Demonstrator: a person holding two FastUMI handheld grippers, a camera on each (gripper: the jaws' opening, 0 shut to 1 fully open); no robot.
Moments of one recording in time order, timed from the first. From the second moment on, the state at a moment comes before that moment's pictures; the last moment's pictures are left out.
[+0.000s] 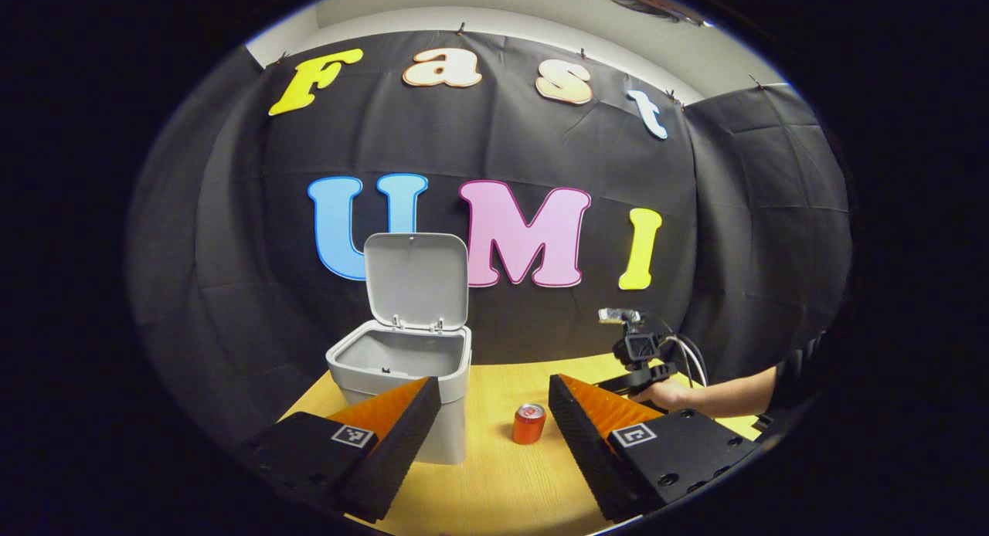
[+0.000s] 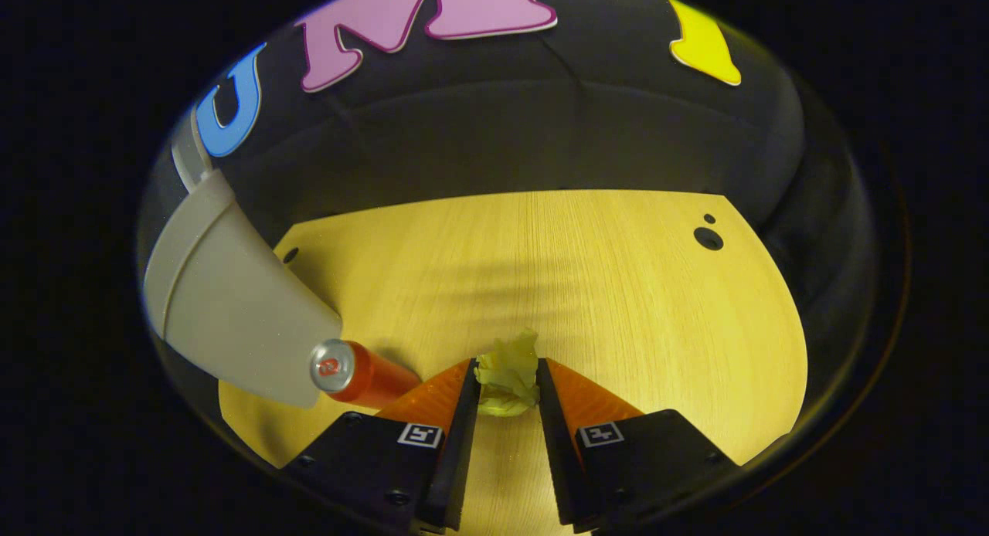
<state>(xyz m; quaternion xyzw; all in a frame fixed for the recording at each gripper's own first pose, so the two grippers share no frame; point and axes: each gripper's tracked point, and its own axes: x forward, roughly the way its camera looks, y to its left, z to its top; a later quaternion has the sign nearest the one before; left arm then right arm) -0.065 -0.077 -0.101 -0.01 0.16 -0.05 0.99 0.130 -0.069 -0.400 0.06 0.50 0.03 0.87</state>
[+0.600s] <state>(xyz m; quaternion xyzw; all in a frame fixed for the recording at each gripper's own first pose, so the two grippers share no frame) -0.088 -0.073 -0.117 0.02 0.16 -0.08 0.98 0.177 0.041 -0.165 -0.07 0.27 0.21 0.94</state>
